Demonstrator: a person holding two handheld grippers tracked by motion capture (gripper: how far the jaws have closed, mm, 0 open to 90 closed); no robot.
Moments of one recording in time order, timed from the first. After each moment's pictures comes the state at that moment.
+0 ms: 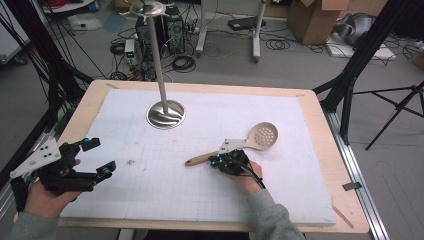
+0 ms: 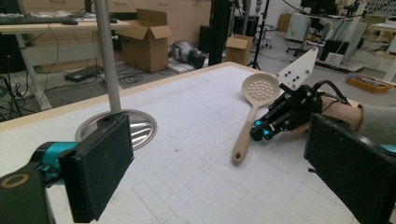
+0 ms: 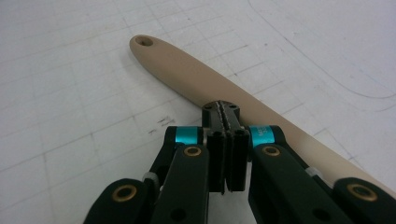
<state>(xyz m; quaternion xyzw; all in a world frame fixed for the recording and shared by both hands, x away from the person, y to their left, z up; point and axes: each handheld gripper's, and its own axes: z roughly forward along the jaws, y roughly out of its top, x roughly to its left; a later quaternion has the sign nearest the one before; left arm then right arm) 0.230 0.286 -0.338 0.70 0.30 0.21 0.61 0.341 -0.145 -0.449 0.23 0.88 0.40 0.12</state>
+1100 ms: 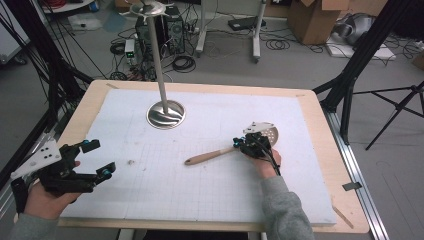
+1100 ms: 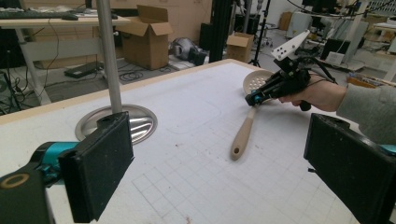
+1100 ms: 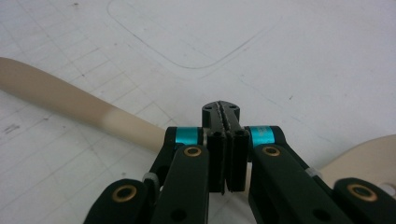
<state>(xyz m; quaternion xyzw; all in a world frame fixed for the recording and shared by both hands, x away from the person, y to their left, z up) 0.229 0.288 -0.343 0.70 0.31 0.21 0.61 0.385 -0.210 -0.439 0.35 0.83 0.40 0.17</state>
